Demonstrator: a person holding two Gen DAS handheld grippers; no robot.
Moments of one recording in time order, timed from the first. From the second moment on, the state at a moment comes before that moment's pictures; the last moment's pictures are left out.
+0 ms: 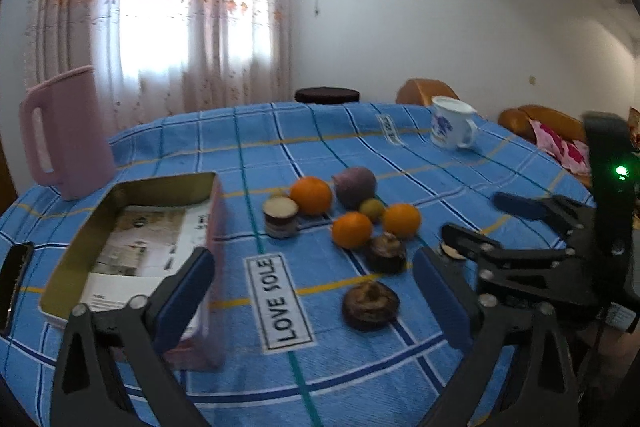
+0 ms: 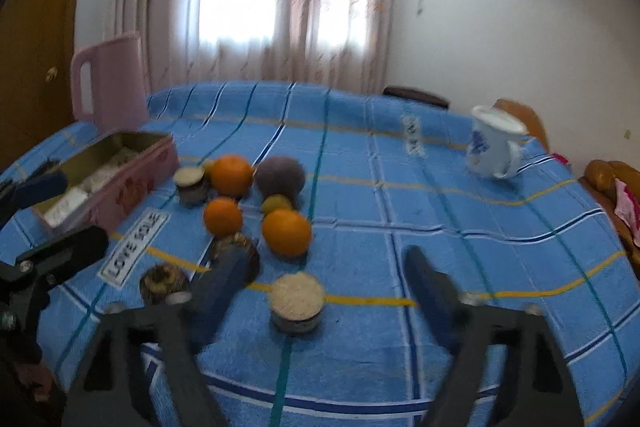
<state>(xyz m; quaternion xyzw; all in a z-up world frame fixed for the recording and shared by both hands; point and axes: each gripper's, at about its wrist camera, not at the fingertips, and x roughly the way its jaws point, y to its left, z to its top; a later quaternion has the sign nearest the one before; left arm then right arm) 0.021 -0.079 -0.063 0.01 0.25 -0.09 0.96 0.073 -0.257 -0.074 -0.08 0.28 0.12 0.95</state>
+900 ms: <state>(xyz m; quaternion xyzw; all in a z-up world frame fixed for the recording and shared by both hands) 0.059 -0.105 -0.107 -0.01 0.39 -0.17 0.91 0.080 -0.253 -0.091 -0.09 0.33 0.17 0.92</state>
